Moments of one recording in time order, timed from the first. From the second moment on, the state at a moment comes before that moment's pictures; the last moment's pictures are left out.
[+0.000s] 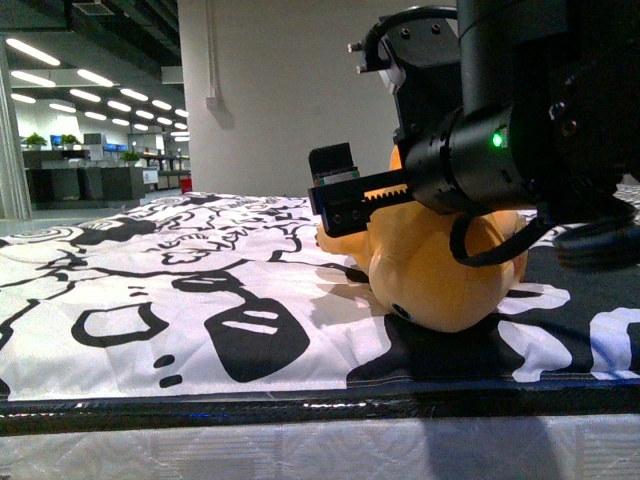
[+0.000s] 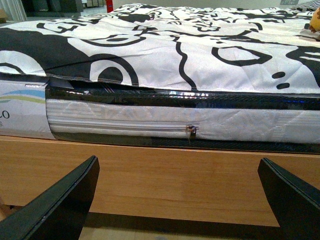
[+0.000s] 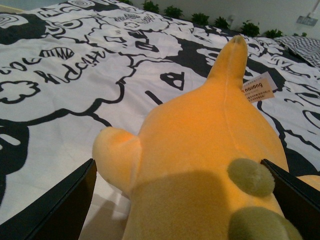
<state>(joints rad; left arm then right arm) 0.00 0.00 0.01 -0.01 0.00 0.00 0.42 1.70 1.21 0.44 0.32 -0.14</state>
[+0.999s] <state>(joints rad) 0.00 0.00 0.01 -0.01 0.00 0.00 0.30 1.60 1.11 0.39 0.23 0.01</state>
